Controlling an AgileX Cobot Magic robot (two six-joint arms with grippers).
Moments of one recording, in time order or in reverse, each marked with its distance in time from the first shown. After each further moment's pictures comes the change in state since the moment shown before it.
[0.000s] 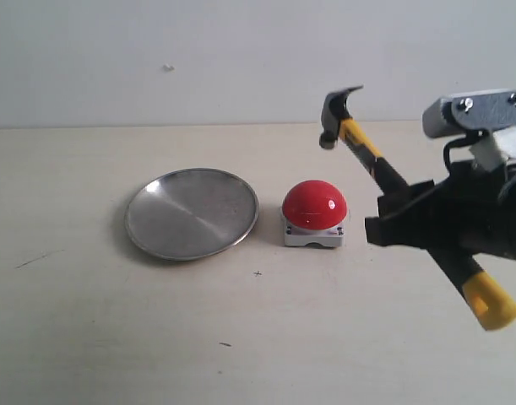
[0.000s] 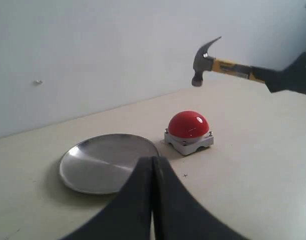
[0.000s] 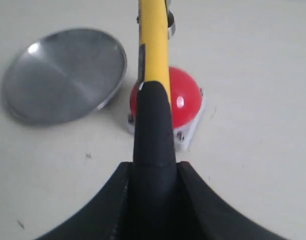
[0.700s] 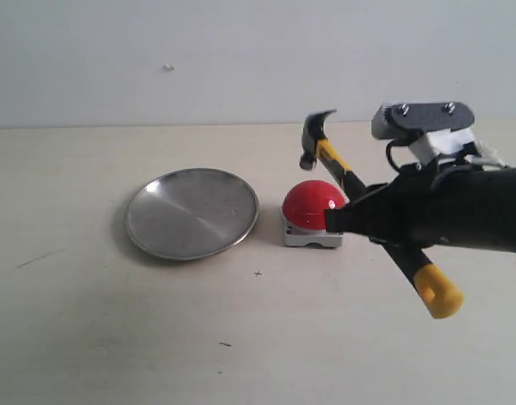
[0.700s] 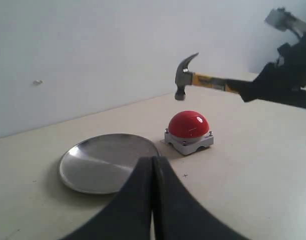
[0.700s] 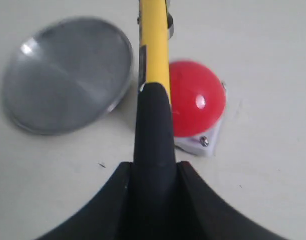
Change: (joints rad) left arm 0.000 0.000 0.000 0.000 0.000 0.000; right arm 0.000 0.208 -0.121 0.004 0.033 0.081
